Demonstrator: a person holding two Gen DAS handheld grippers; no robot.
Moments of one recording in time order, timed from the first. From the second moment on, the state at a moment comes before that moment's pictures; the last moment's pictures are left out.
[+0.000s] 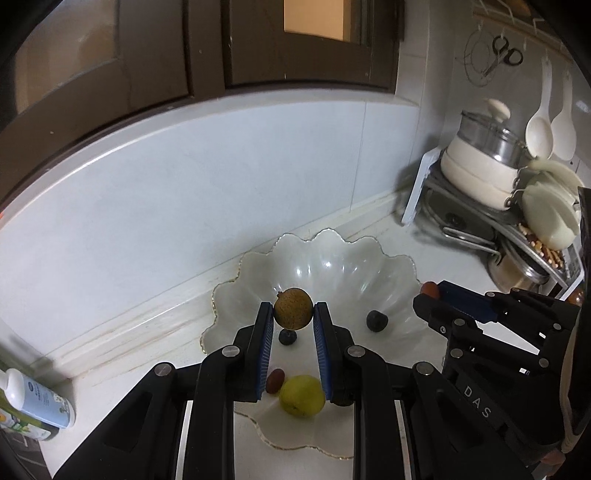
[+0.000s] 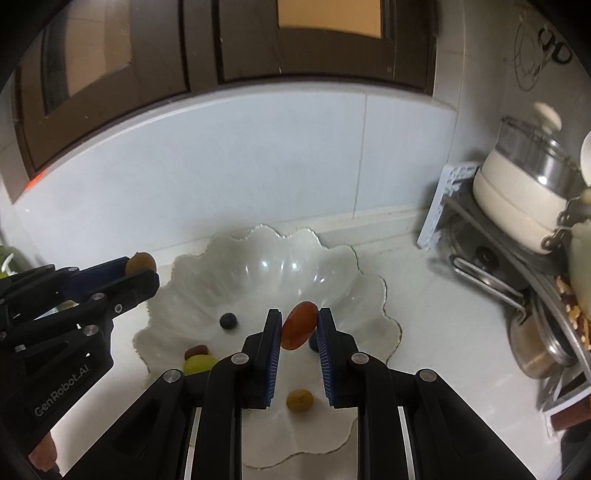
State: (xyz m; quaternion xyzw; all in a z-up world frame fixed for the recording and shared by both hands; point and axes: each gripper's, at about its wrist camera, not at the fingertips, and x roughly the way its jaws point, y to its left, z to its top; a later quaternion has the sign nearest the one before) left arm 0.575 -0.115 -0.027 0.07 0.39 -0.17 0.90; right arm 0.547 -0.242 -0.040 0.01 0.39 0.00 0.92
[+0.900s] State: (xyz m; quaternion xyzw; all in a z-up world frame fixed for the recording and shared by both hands) left arm 0.602 -0.129 -0.057 0.09 0.45 -0.15 0.88; right arm 0.572 -0.259 -0.069 0.01 0.46 -0.01 0.89
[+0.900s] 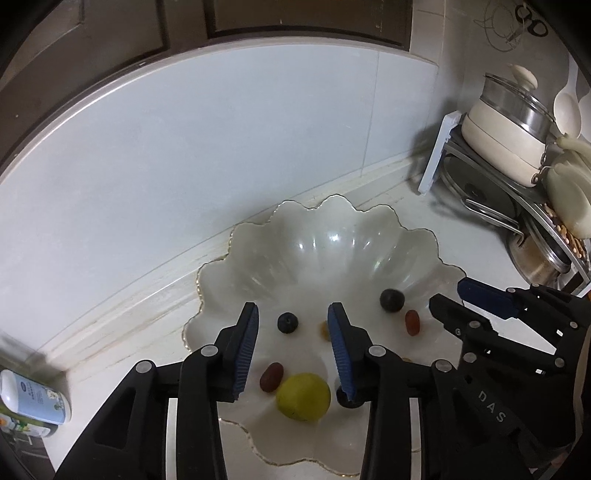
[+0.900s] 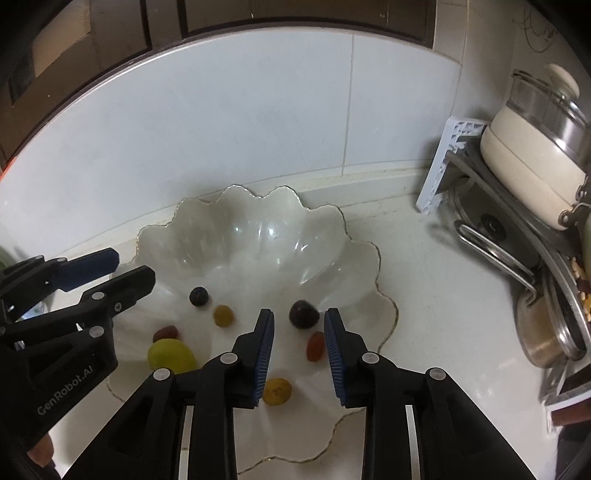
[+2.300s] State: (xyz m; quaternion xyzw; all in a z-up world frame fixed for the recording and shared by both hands) left arm 0.465 -0.122 0.015 0.10 0.35 -0.23 0.90; right arm 0.415 -0.252 0.023 -0.02 0.33 -0.05 0.94
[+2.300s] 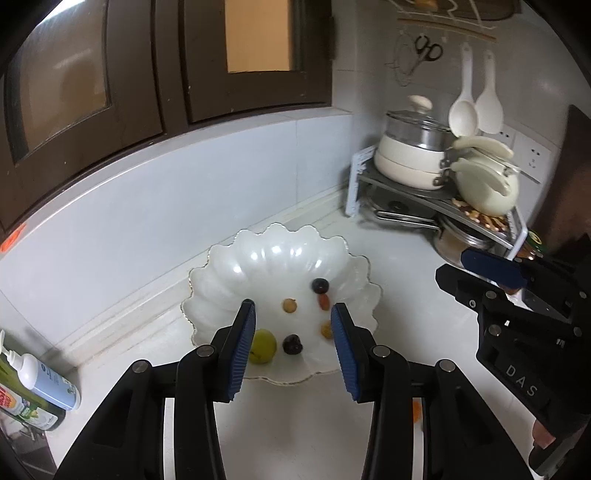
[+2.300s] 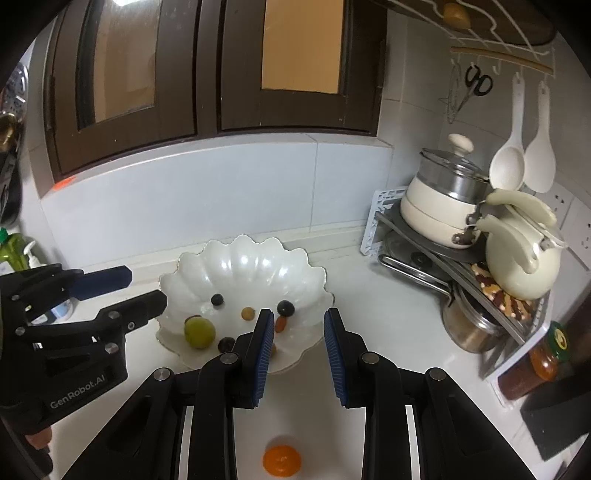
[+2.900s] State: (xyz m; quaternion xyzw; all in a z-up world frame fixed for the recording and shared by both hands) left arm 0.407 -0.123 0.024 0.11 0.31 -0.26 0.91; right arm 0.354 -0.258 0.018 0.00 0.32 -0.07 0.94
